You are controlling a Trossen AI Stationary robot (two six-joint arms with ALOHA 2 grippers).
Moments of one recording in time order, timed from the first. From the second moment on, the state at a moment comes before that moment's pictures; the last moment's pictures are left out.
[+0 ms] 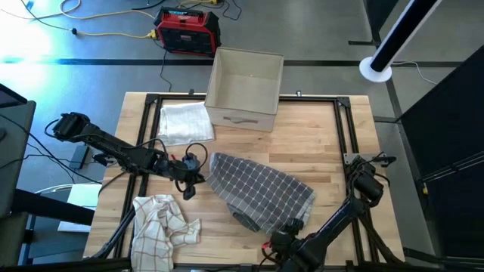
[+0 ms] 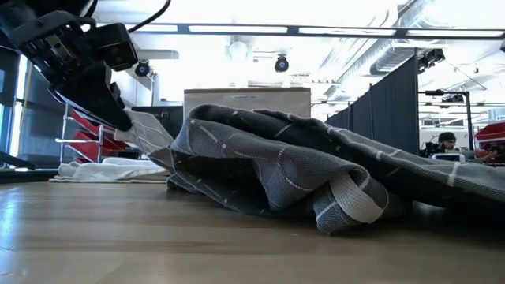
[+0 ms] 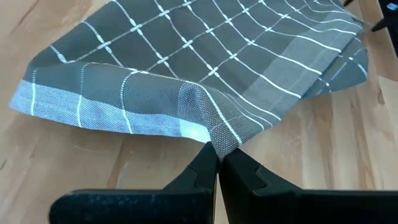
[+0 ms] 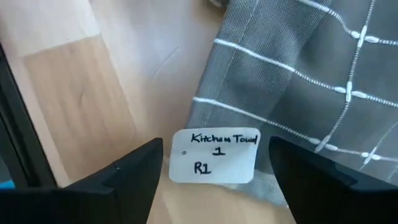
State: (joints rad) left arm -0.31 1.08 0.42 -0.09 -0.19 -0.51; right arm 0.84 2.20 1.67 -1.00 0.36 1.17
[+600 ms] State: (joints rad) left arm -0.32 1.08 0.42 -0.11 -0.17 -0.49; right arm 0.81 2.19 1.54 -0.86 0.24 1.26
